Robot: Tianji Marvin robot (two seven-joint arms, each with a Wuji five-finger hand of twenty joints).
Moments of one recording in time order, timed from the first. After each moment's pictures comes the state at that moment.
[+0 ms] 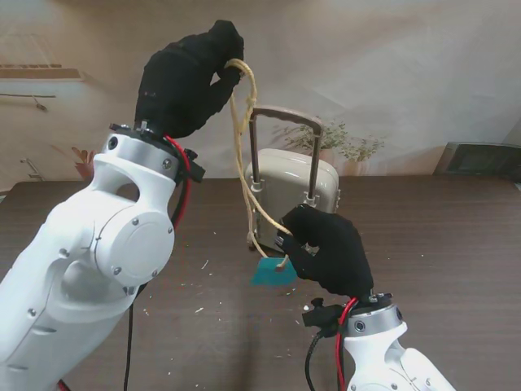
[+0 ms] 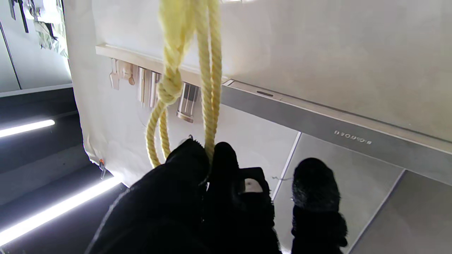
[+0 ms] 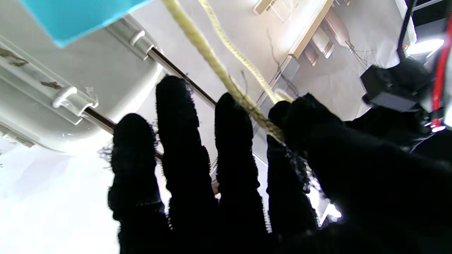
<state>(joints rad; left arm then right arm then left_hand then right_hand) 1.19 -1.12 -1.06 -2.24 0.93 0.40 -0.05 -1.98 -1.18 1.13 -2.23 -0.66 -0.04 -0.46 1.08 -0.26 0.39 -0.05 0.37 0.14 1.17 0.84 0.72 0.08 0.90 1.05 0.67 -0.07 1.43 1.50 0.51 0.28 1.51 0.70 0.62 -0.66 1.16 -0.28 0.82 -0.02 1.10 0.57 1.08 0.13 0.90 0.51 1.10 0.28 0.68 0.43 0.60 0.50 1.29 0.51</state>
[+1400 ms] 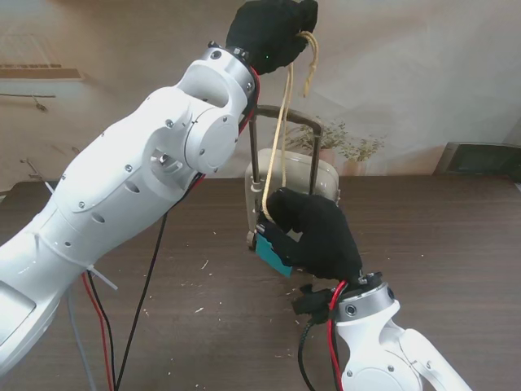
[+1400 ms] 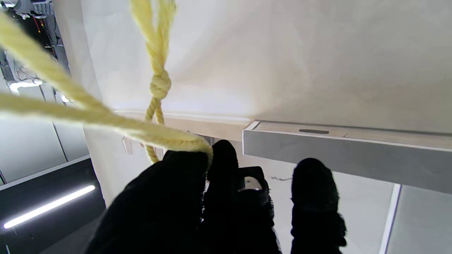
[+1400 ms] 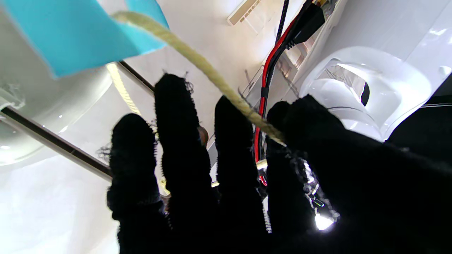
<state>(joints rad) 0.59 -1.20 -0.70 -1.66 0.81 0.31 -0.06 -1.88 -1.17 1.09 -2.27 -0.66 -0.02 -0.36 1.06 -0.29 0.38 -0.04 0.45 0.10 1.07 0.69 0.72 0.08 0.81 1.05 0.67 -0.07 1.40 1.50 0.50 0.27 1.51 0.70 0.62 -0.65 1.16 -0.28 0.81 -0.01 1.10 0.57 1.08 0.13 0.92 0.51 1.12 0.28 0.73 0.43 0.62 0.51 1.31 0.52</state>
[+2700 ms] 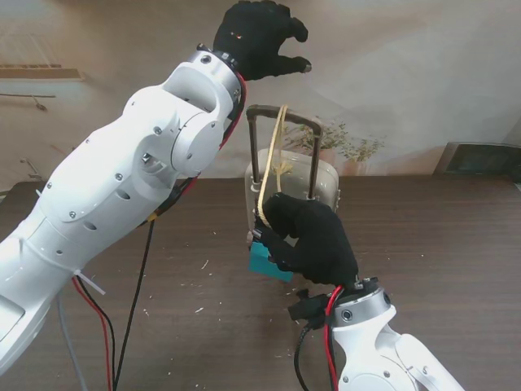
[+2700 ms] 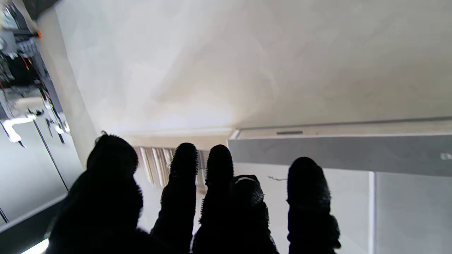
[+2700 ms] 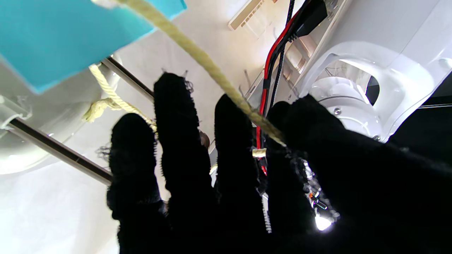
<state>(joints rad) 0.63 -1.16 -0.74 -1.70 0.95 0.26 -0.15 -1.89 -1.17 1.07 -2.27 -0.66 -0.01 -0.37 0.74 -0.21 0.10 -0.01 0.66 -0.02 0.36 0.31 0.60 0.04 0.69 0.88 0.48 -0.12 1.26 1.50 0.41 0.21 1.45 0.70 0.62 -0.65 1.15 -0.28 0.81 -0.01 1.10 0.57 1.08 0.13 0.92 0.51 1.13 0.28 0.73 0.43 0.63 0.51 1.31 0.52</state>
